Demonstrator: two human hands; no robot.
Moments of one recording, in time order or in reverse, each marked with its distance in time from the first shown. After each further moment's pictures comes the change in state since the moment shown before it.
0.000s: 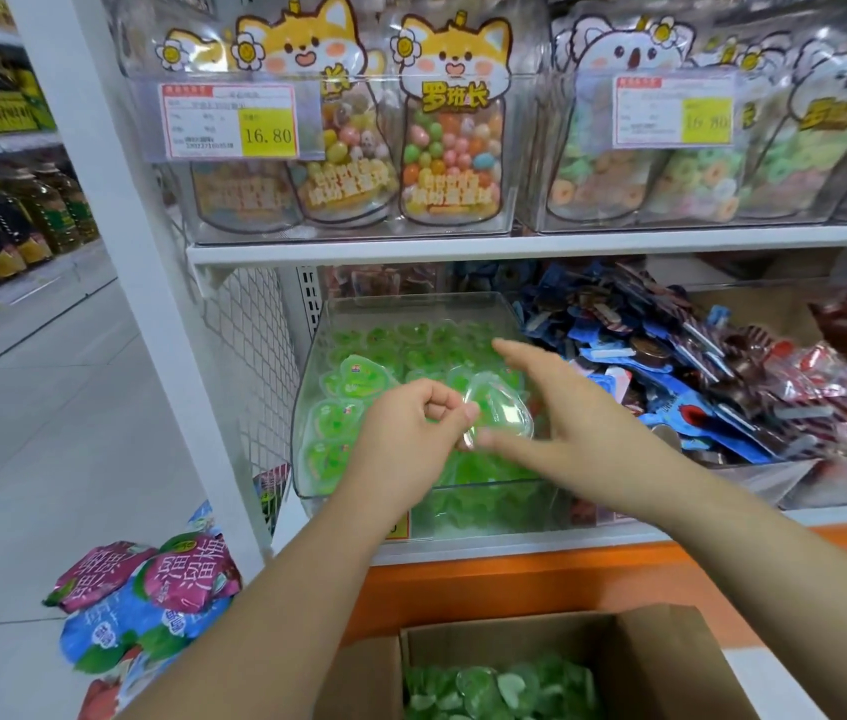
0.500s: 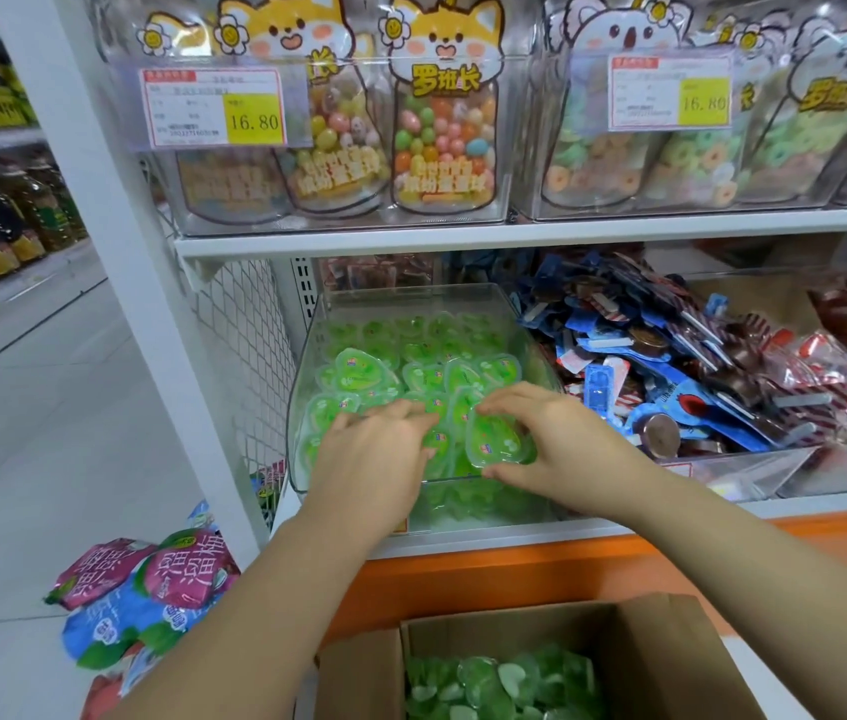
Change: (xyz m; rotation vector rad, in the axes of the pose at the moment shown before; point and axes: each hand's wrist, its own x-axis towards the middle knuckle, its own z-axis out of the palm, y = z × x) left_hand -0.007 -0.020 -0.013 1.034 -0.107 0.243; right_hand 0.008 0.031 0.024 -0.246 -0.059 -0.110
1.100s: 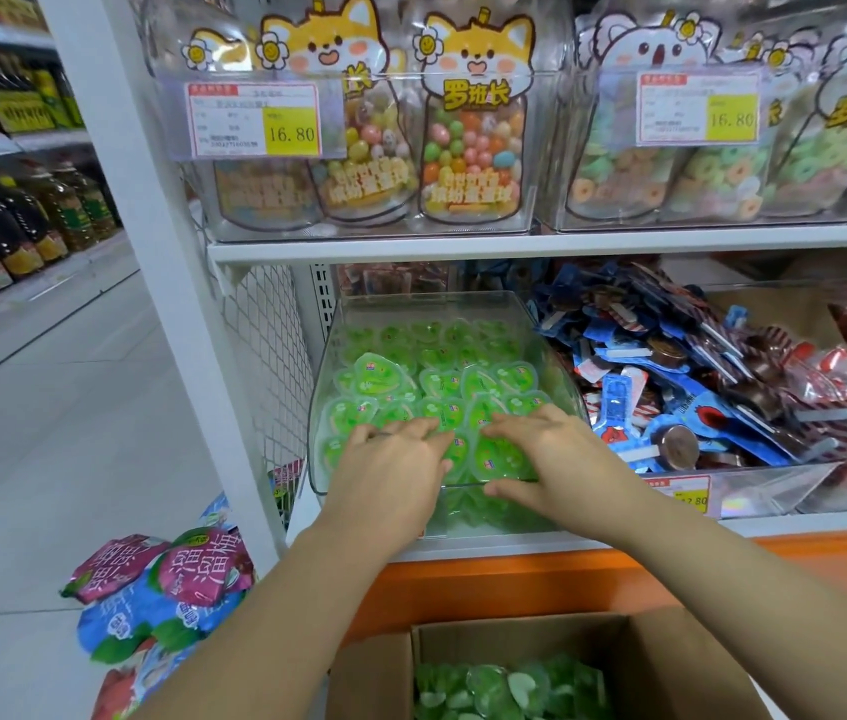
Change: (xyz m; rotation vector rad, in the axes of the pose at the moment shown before) left_hand -0.005 -0.006 0.009 0.084 -0.051 0.036; right_hand 0.001 -0.006 0.018 -0.152 -0.063 0.029
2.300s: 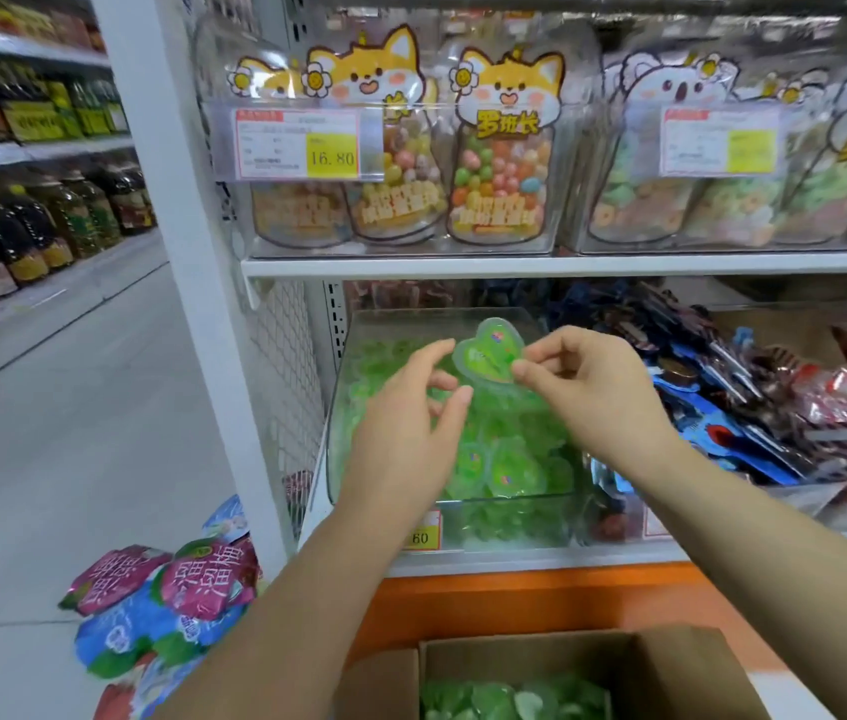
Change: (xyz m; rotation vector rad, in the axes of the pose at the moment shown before) left_hand 0.007 -0.005 -0.034 -0.818 0.437 -0.170; right_hand 0.033 -0.029 -0.055 0.658 0.469 0.272
